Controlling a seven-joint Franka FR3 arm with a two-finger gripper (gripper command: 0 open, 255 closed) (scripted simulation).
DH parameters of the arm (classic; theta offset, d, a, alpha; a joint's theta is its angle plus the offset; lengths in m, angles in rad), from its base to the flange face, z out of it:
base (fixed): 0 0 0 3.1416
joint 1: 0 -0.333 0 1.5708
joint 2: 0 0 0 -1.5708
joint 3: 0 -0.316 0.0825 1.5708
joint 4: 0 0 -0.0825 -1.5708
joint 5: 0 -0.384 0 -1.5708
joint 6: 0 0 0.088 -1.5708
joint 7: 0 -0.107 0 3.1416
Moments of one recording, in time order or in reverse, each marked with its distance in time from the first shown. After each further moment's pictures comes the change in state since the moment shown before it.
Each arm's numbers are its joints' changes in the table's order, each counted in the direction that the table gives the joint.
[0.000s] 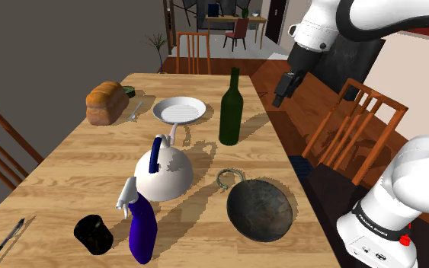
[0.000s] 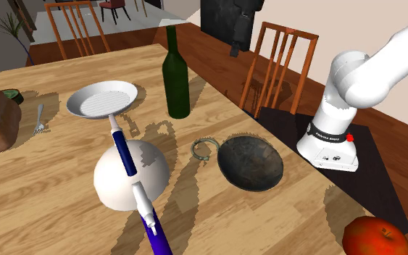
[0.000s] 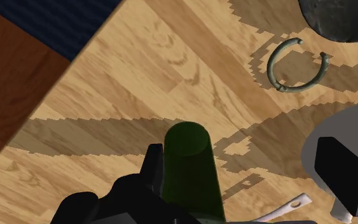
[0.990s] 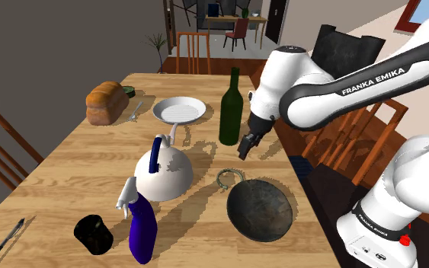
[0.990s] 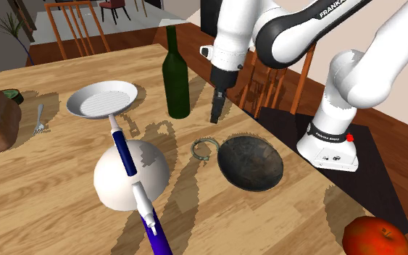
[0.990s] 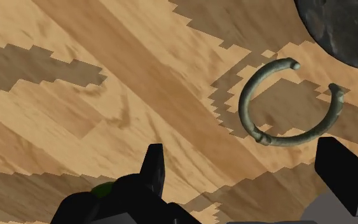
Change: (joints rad) arm -0.047 0.330 -0.221 0.186 -0.060 0.492 -0.139
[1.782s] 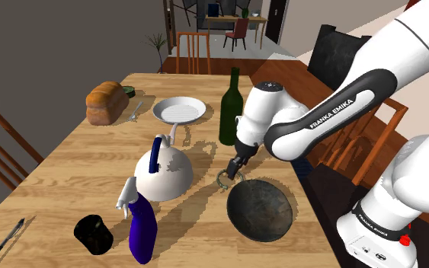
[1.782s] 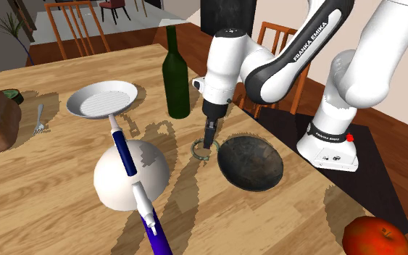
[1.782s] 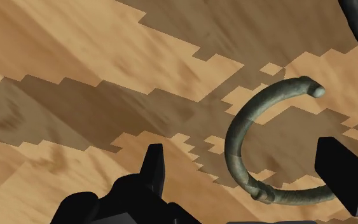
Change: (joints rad) arm 0.041 0.276 -0.101 0.004 0.100 0.267 -0.119
